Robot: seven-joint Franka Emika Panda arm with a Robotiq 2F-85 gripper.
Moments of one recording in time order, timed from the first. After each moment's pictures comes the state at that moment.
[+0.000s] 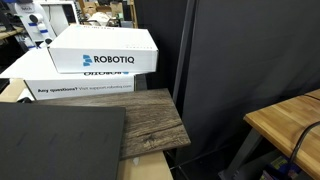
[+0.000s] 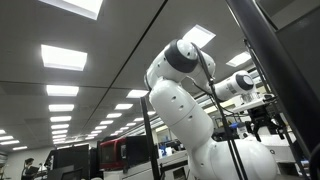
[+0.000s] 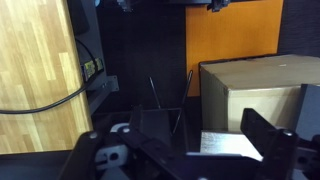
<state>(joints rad) 0.02 -0.62 -0.02 -2.50 -0.02 1.86 0.00</state>
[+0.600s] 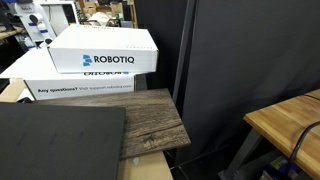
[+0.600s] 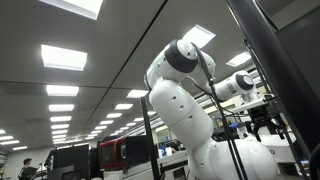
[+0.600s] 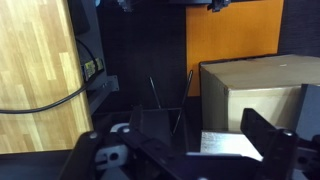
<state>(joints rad) 0.02 -0.62 -0.02 -2.50 -0.02 1.86 0.00</state>
